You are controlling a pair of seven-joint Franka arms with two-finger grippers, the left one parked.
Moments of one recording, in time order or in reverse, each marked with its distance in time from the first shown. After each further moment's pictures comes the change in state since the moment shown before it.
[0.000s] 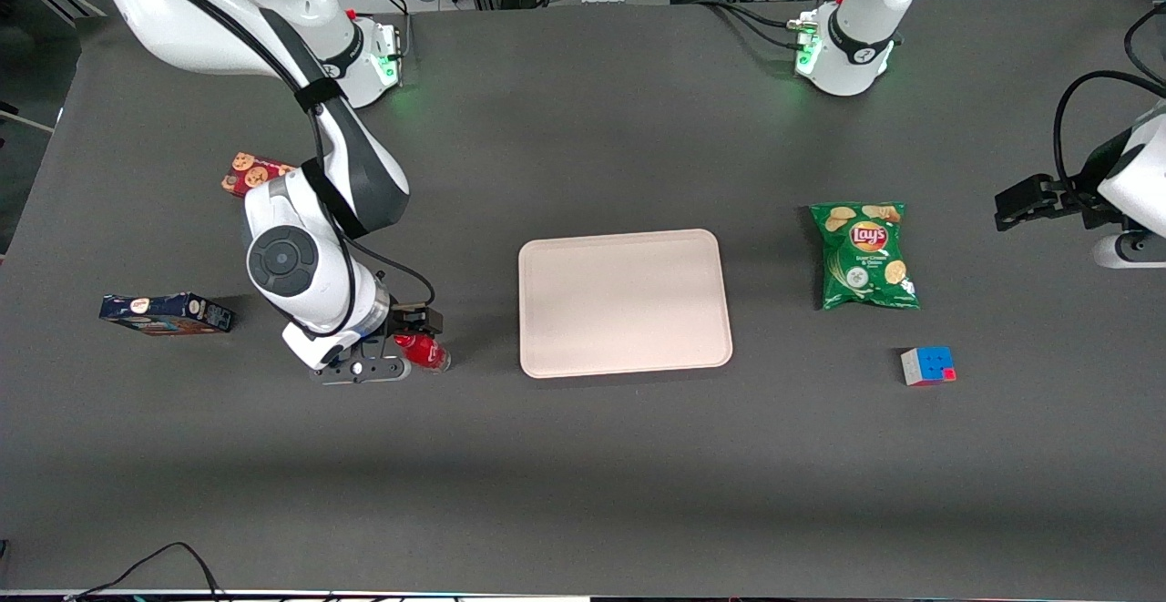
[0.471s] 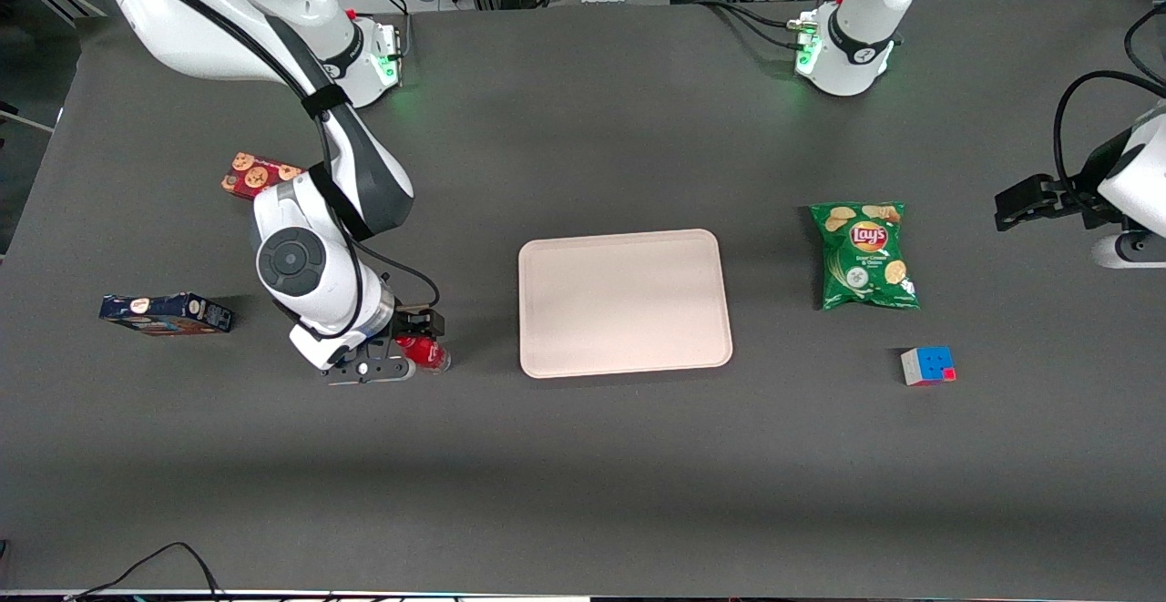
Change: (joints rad) arm 0.000 0.007 0.000 -0.028 -0.017 0.051 0.001
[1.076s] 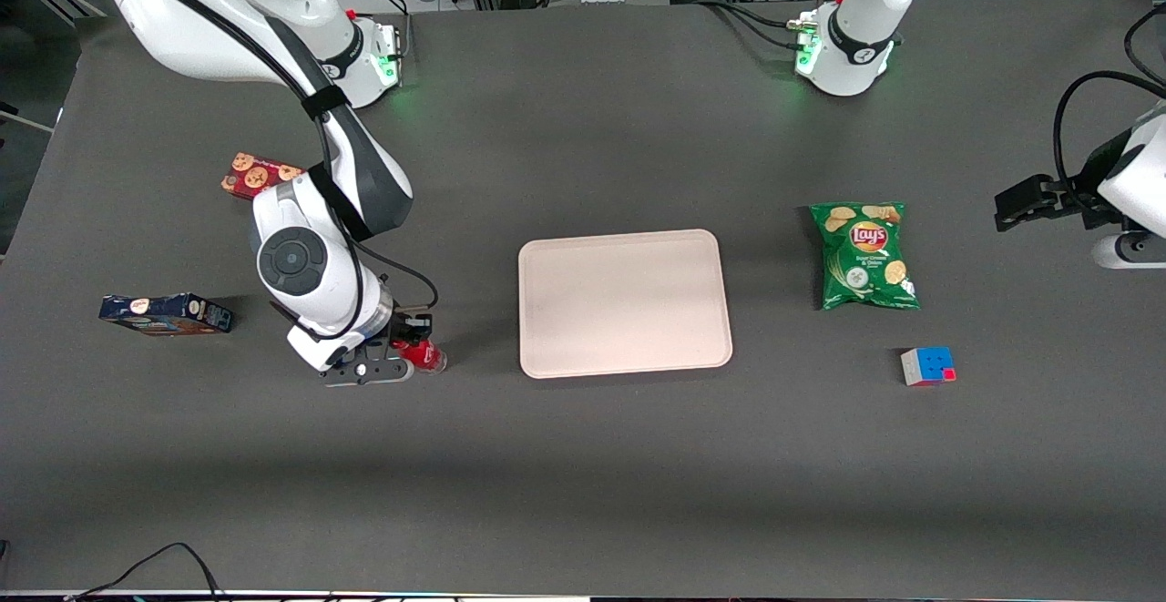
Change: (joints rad) arm -0.002 0.000 -0.001 0.000 -0.019 0.006 0.003
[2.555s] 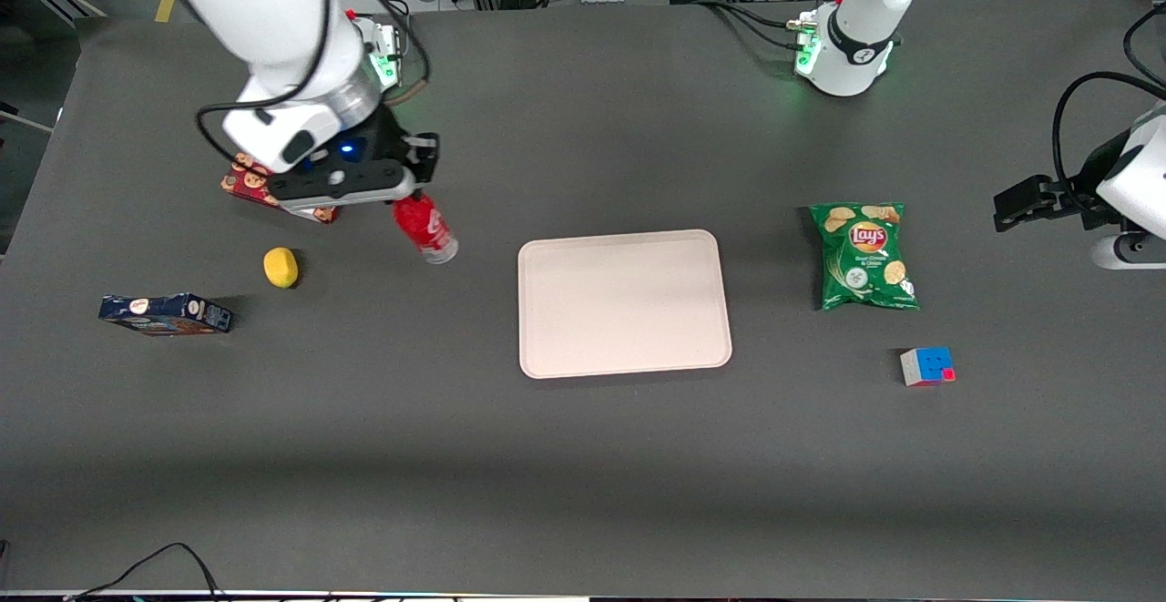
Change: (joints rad) arm 0.072 -0.299 0.171 0.292 0.071 -0.580 0.168
